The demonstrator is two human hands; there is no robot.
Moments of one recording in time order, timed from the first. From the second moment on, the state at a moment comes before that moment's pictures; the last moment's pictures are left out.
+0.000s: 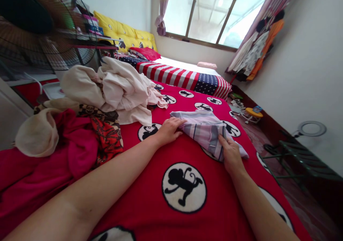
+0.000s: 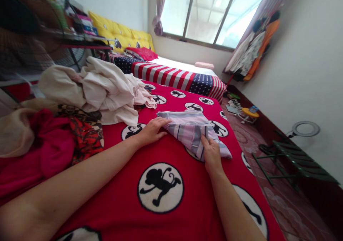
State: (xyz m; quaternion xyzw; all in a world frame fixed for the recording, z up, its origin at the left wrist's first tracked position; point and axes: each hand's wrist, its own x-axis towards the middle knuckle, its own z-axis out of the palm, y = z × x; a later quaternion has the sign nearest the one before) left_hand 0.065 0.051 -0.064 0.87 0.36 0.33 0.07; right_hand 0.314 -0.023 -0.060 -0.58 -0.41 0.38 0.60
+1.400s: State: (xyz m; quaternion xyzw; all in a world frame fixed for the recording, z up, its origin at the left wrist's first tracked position) left_hand 0.119 -0.081 -0.040 0.97 0.14 0.17 -0.02; right_hand 0.419 -0.146 -0.036 -0.58 -0.73 0.26 0.24
